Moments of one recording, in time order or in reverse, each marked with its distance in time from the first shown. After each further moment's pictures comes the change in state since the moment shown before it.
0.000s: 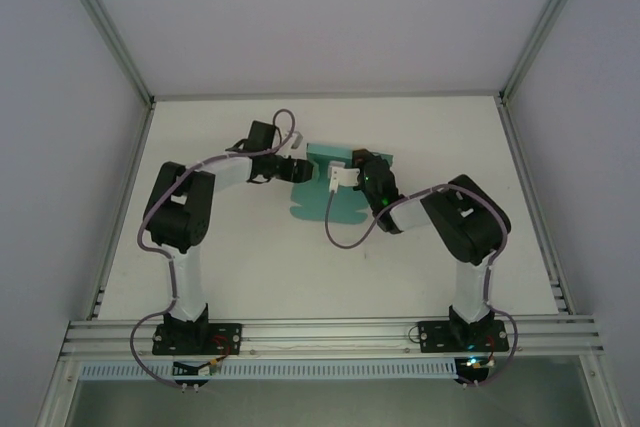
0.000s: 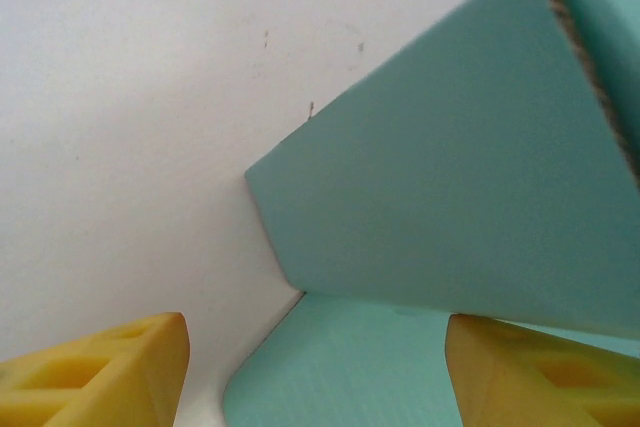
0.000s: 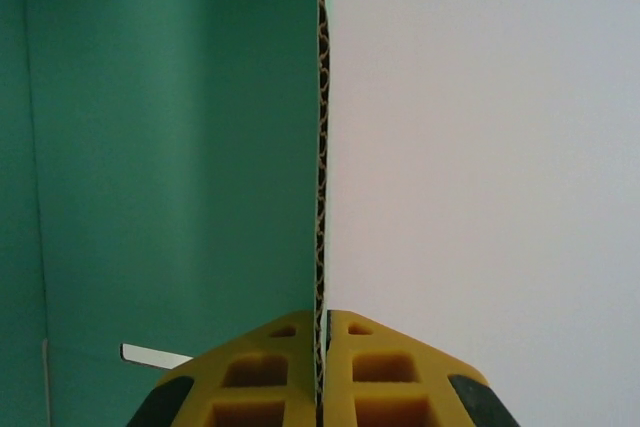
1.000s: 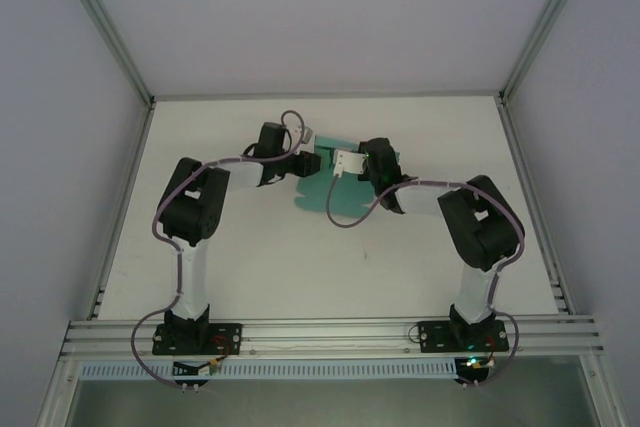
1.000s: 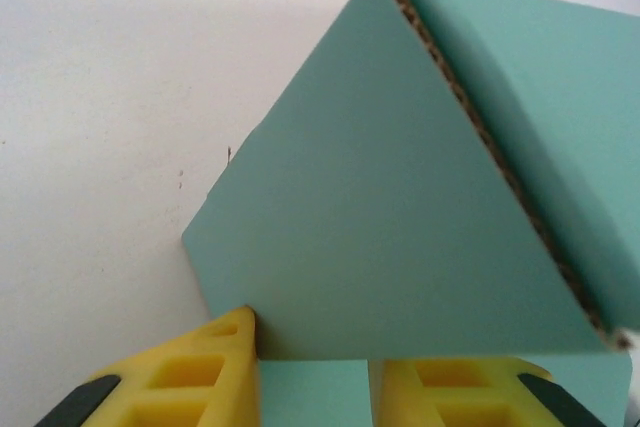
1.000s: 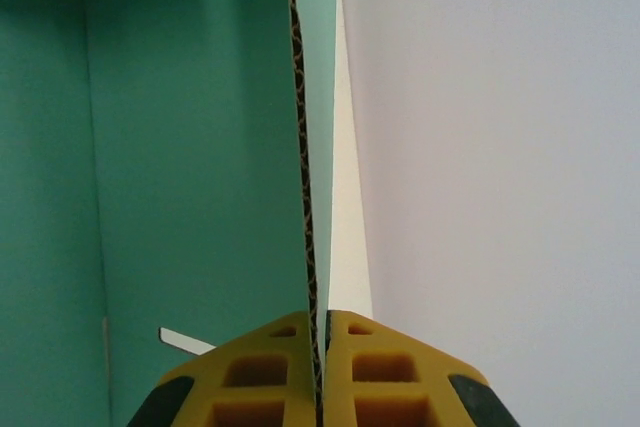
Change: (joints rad) left arm -0.041 0.082 -0.019 0.311 0.050 -0.125; right arm -0.052 -0.084 0.147 -0.439 -0.043 0.141
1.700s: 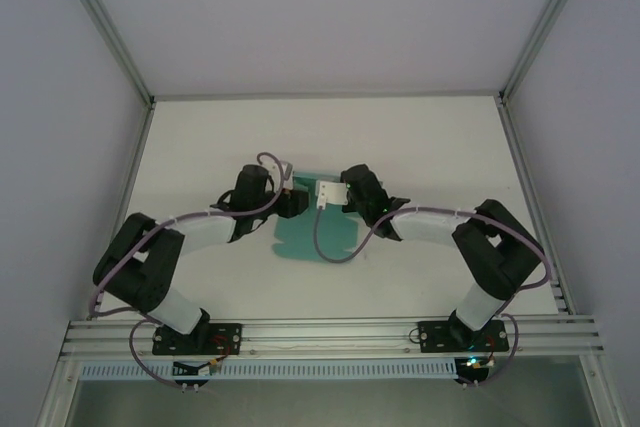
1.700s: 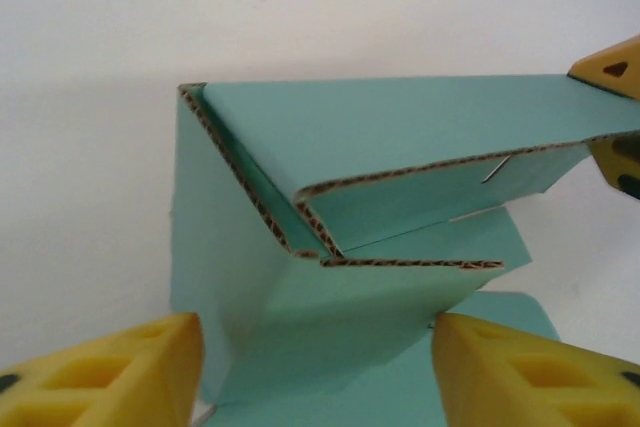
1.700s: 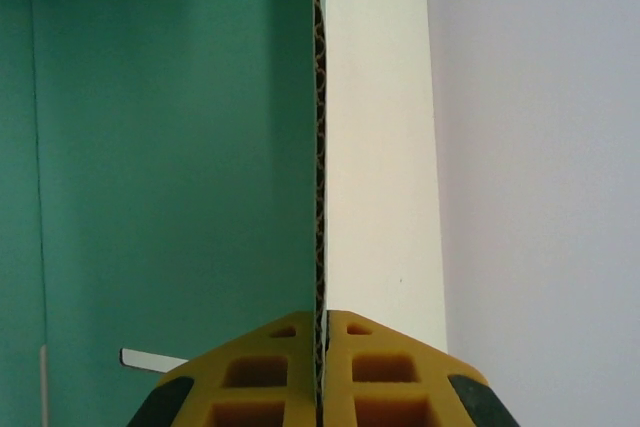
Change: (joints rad) left arm -0.093 -0.571 -0.623 0.119 -0.250 -0.101; right arm 0.227 -0.186 -0.141 -0.147 0.067 0.147
